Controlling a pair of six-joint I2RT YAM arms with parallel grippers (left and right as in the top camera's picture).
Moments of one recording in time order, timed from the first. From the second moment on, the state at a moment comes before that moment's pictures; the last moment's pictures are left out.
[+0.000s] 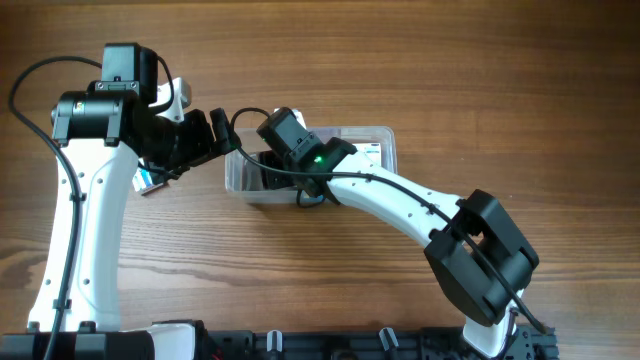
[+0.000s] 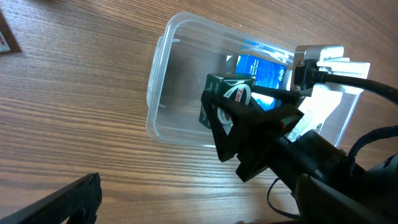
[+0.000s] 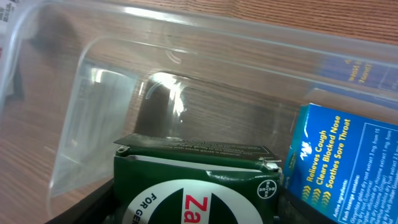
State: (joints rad) left arm -0.01 1.49 1.51 -1.34 0.31 -0.34; right arm 0.82 1.96 1.39 -0.46 0.01 0.56
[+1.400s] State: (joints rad) left arm -0.01 1.49 1.51 -1.28 0.31 -0.34; right arm 0.14 1.48 1.40 -1.00 0.30 0.36
